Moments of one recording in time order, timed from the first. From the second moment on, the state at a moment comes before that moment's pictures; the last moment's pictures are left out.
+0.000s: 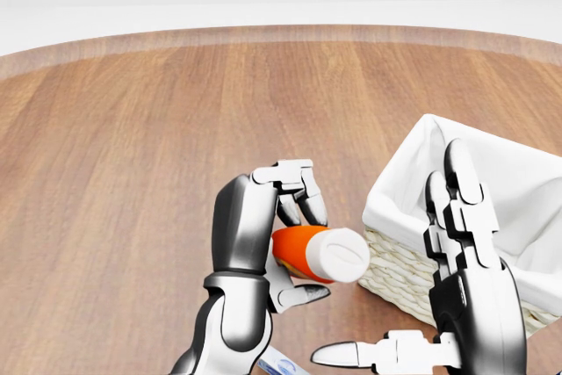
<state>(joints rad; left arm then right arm) -0.30 -0.22 -0.27 0.20 0.69 -0.09 0.36 0.32 -0.02 0.12 -0.69 -0.08 0.09 -0.05</state>
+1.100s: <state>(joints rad) -0.20 -0.30 -0.40 0.25 0.70 -0.09 0.41 0.35 -0.03 0.12 -0.74 -0.06 0.09 -0.03</state>
